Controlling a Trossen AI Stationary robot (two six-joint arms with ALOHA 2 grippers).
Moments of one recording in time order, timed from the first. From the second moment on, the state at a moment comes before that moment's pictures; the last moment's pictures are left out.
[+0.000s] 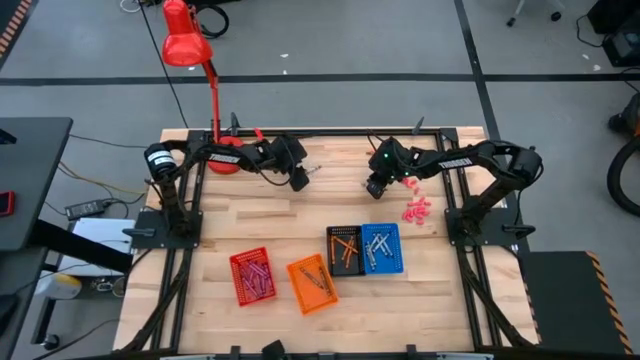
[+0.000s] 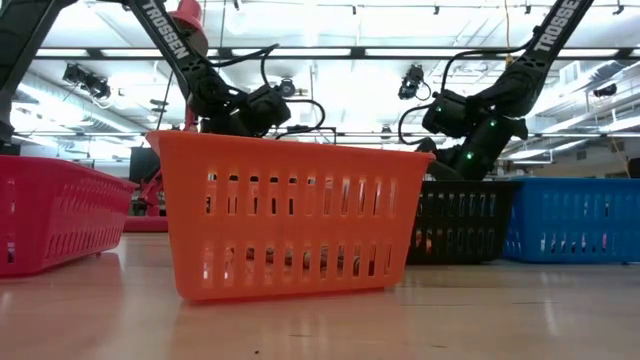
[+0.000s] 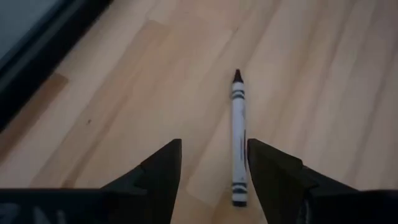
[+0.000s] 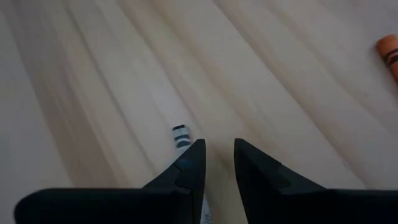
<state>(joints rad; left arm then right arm) 0.52 1.82 0.96 0.02 -0.02 0.04 -0.60 1.55 0.61 0.01 -0.15 0.07</state>
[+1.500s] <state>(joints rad) 0.52 1.89 0.99 -0.02 0.01 0.03 -0.59 1.55 0.61 0.01 -0.19 0.06</state>
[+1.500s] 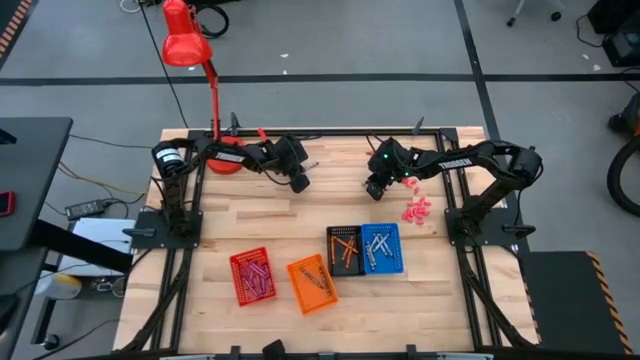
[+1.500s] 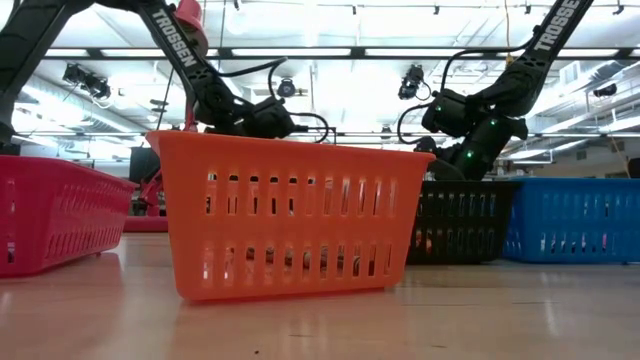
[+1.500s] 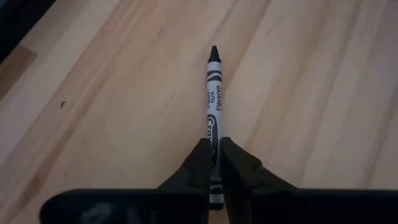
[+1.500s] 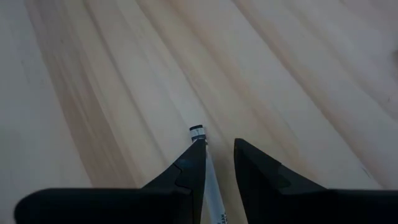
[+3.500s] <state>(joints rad) 0.20 1.56 0.98 0.38 0.01 0.12 -0.37 1.27 0.44 0.80 -0.36 0.02</state>
